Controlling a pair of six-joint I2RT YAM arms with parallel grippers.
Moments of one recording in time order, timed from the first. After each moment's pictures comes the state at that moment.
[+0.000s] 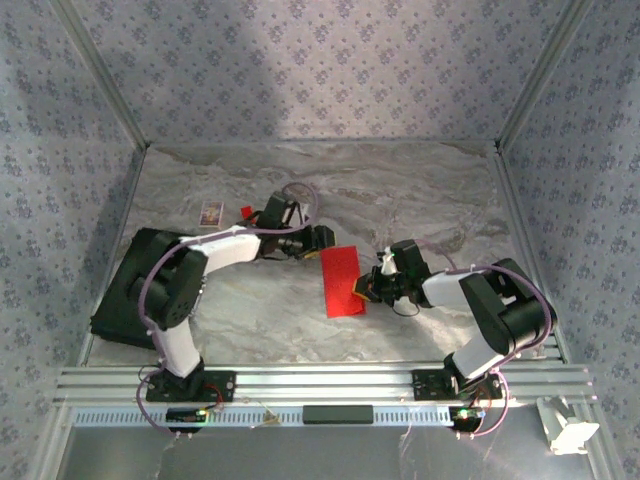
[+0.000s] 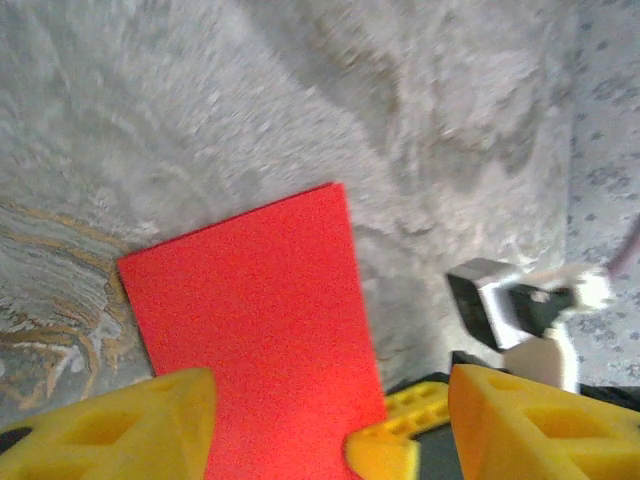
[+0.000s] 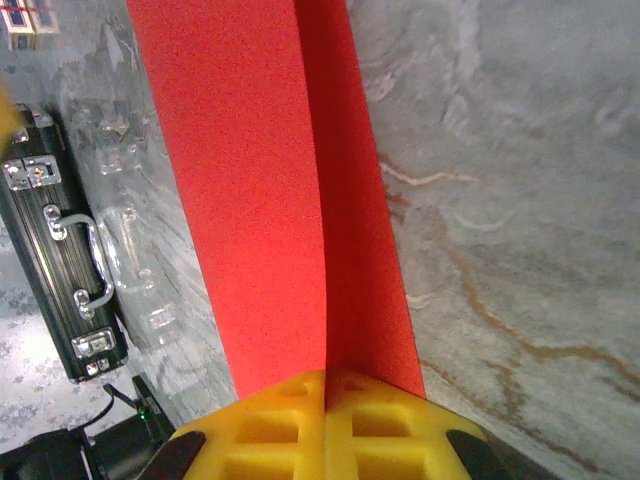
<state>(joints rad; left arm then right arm) -0.60 1.76 1.04 -0.06 0.51 -0.79 0.43 1.56 0.44 0.26 -0.64 0.92</state>
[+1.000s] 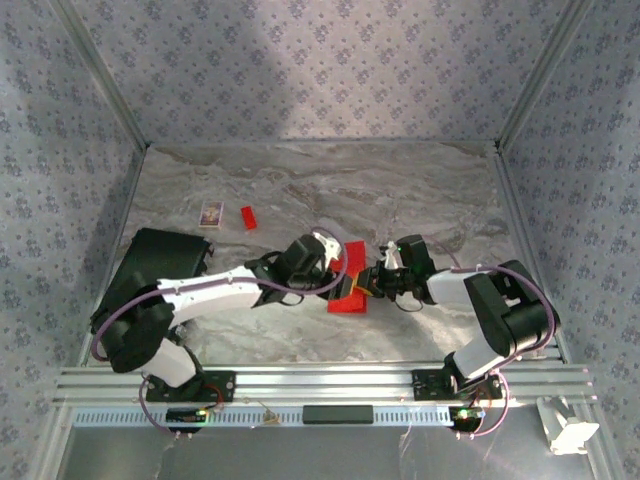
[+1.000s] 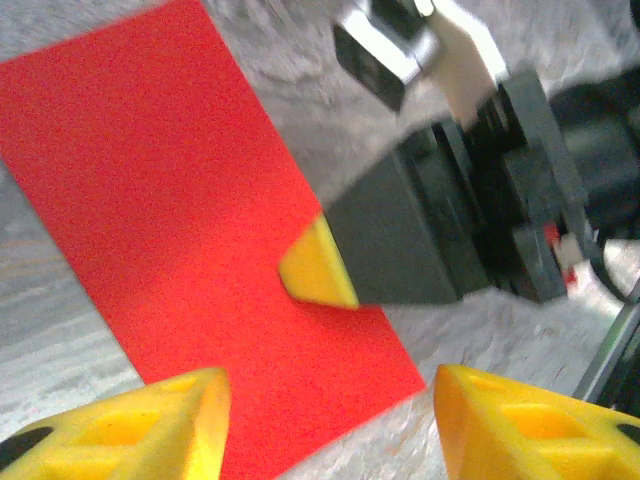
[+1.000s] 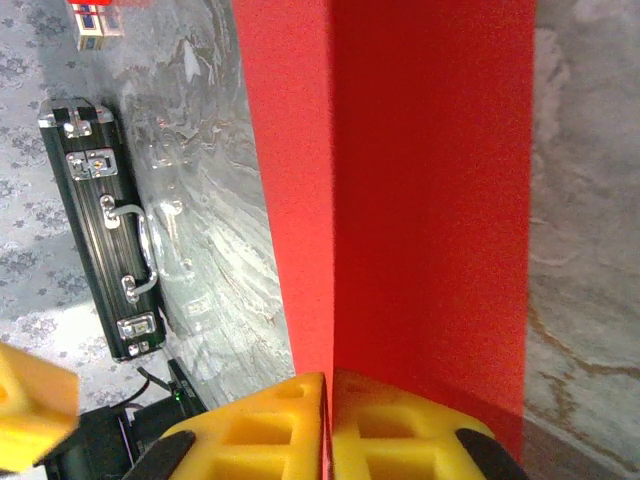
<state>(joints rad) -1.00 1.51 0.86 -0.09 0.12 -0.53 0.37 1.55 0.46 0.25 -0.75 0.88</state>
